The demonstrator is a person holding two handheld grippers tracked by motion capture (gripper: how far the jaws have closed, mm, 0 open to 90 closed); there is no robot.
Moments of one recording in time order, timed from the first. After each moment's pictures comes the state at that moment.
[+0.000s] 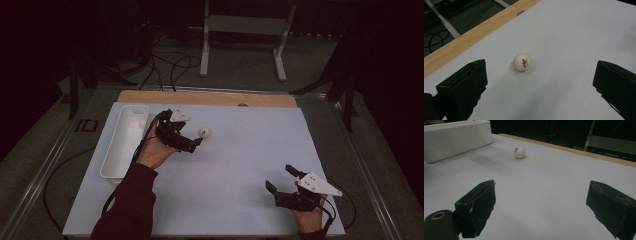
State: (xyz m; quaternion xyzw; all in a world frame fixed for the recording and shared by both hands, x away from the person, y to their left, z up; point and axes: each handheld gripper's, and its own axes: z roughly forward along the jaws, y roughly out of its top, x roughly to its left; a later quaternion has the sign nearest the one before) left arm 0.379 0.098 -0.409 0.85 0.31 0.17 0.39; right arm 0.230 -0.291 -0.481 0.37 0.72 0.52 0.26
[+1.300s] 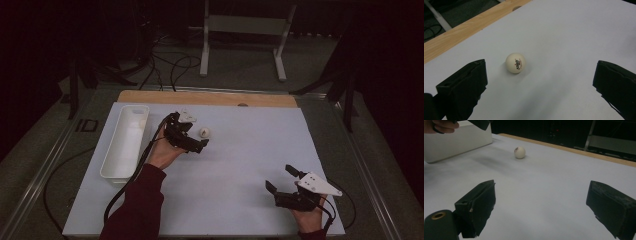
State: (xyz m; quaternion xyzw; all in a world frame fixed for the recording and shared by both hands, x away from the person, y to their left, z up) left arm 0.391 0.082 -0.430 0.85 0.33 0.16 0.39; right arm 0.230 -0.291 -0.481 0.37 0.72 0.52 0.26
